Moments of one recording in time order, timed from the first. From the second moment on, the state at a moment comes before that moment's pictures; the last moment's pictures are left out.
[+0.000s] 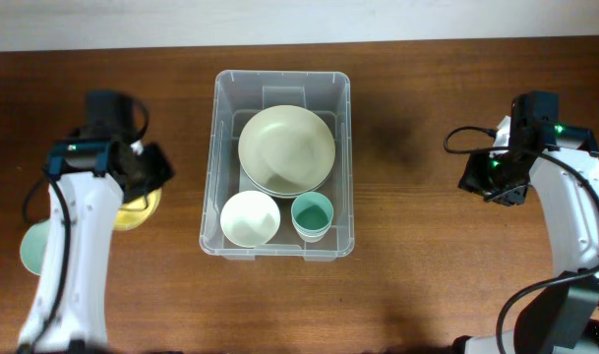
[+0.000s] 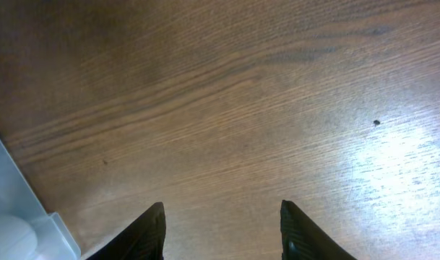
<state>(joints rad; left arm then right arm) 0.04 1.50 1.41 -1.11 -0.02 -0.42 -0.22 1.62 1.33 -1.12 -0.12 0.18</state>
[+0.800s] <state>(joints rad) -0.56 1.80 1.54 -1.19 -0.05 -0.41 -0.22 1.62 1.33 -1.12 -0.12 0.18</state>
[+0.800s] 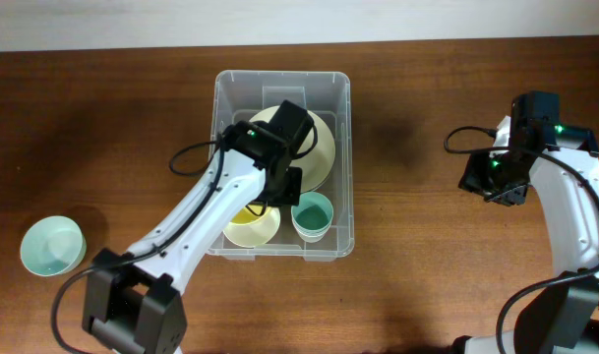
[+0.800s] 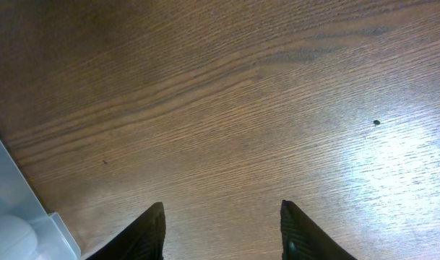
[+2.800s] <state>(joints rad) 0.56 2.05 1.49 -1.11 -0.10 -0.35 -0.22 1.62 1.33 -1.12 -0.12 0.18</state>
